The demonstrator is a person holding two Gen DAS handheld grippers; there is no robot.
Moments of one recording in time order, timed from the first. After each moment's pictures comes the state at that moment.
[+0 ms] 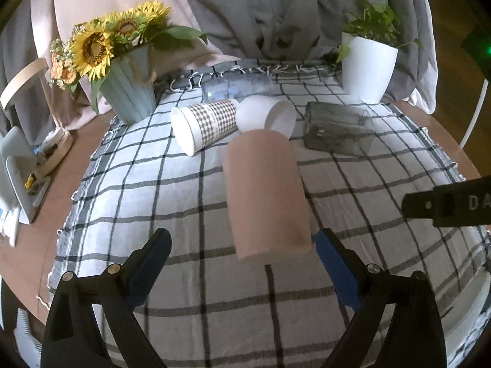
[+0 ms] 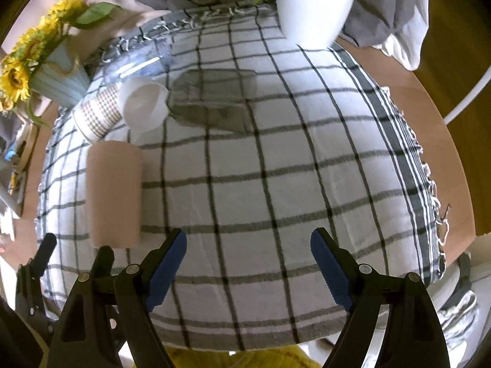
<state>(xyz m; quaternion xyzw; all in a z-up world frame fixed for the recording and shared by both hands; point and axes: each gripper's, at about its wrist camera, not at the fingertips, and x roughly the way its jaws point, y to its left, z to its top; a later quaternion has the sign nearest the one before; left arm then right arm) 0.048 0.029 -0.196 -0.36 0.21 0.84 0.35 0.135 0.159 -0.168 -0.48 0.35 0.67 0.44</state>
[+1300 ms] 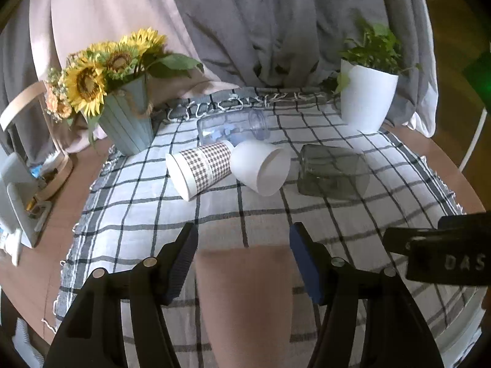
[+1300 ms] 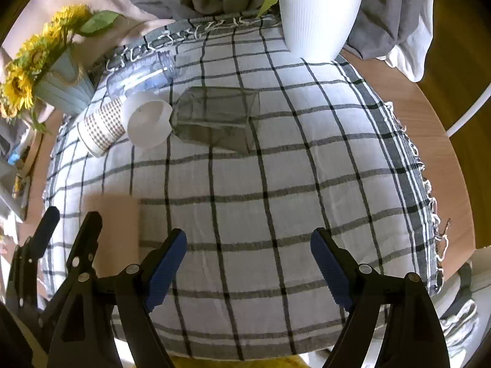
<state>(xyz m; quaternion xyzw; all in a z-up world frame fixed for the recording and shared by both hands) 0.035 0.059 -0.159 -0.33 0.19 0.85 0.36 0.130 0.173 -0.156 -0.46 0.35 0.69 0.44</state>
